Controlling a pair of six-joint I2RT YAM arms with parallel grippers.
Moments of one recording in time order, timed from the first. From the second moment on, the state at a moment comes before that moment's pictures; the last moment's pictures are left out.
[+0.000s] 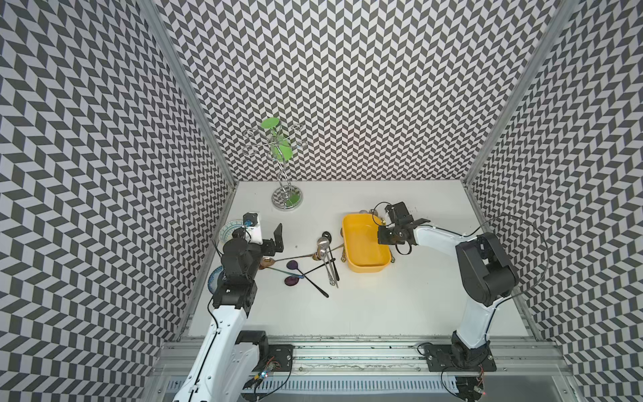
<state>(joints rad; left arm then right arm) -0.02 0.75 0.54 0.05 0.07 0.03 0.39 1.87 1.19 -0.33 -0.07 0.38</state>
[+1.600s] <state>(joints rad) -0.02 0.76 0.54 0.05 0.07 0.03 0.62 1.84 1.21 -0.48 0.24 0.54</state>
